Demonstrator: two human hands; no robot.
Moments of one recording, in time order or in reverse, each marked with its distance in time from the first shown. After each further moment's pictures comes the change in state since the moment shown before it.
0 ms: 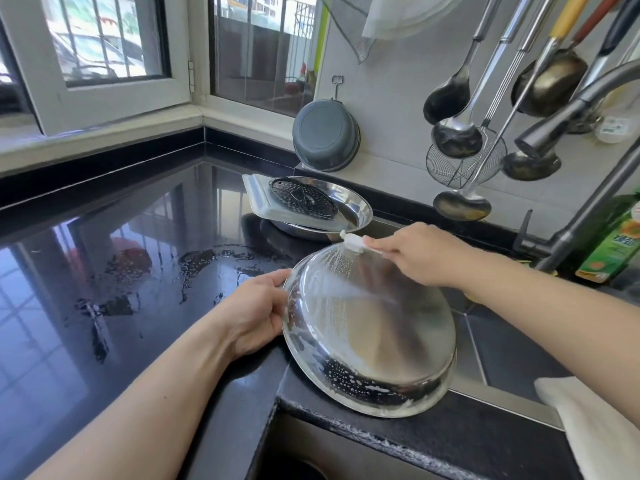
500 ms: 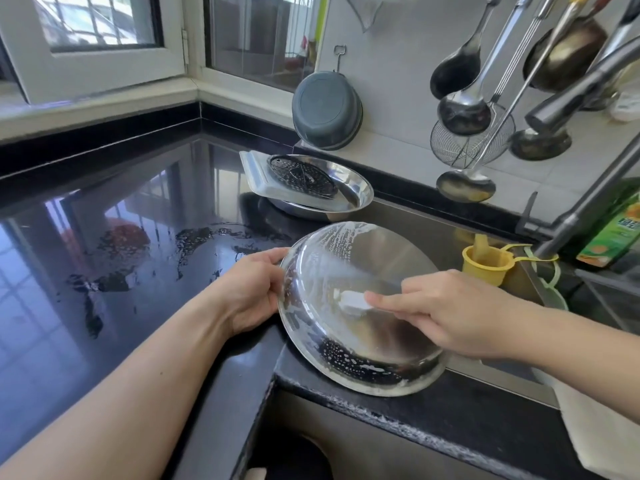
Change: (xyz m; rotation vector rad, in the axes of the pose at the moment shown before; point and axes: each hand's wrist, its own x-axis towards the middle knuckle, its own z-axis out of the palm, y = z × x) left_hand -0.001 -0.001 0.004 0.046 0.025 0.033; right_hand -0.098 -0.019 0.027 0.092 0.027 -0.421
